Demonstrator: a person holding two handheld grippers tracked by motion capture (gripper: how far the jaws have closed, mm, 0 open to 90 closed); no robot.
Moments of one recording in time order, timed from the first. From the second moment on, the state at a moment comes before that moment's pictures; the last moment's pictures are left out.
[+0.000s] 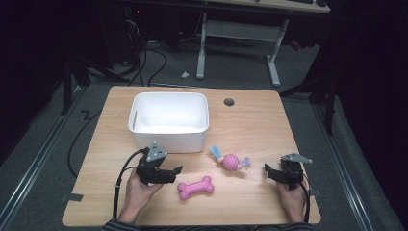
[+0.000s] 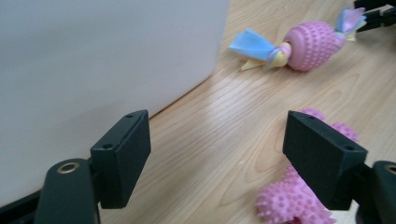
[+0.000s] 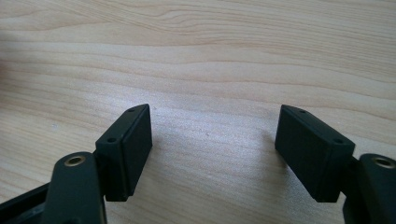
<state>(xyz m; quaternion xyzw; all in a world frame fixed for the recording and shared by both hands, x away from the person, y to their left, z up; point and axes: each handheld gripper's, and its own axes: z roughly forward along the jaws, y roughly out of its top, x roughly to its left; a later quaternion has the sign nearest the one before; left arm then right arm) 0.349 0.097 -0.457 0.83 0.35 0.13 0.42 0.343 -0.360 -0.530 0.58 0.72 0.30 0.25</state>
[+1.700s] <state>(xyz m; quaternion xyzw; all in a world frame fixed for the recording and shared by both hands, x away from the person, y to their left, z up) 0.340 0.012 -0.504 0.93 0.21 0.05 0.30 0.343 -0.361 -0.530 0.58 0.72 0.30 0.25</state>
